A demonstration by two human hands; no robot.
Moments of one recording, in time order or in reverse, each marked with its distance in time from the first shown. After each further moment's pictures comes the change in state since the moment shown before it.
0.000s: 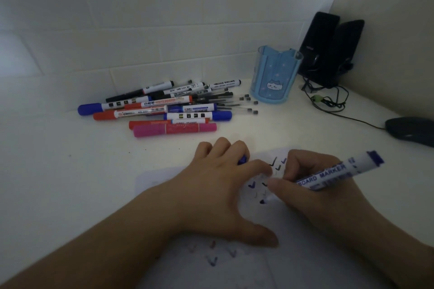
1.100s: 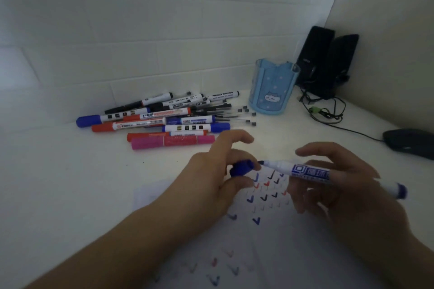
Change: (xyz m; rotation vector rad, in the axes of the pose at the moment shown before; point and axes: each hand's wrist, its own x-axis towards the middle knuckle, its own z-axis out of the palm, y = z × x) left_hand 0.001 0.000 -0.006 -0.571 0.327 -0.119; right_hand 0.002 0.011 -0.027 0.610 -0.063 -0.048
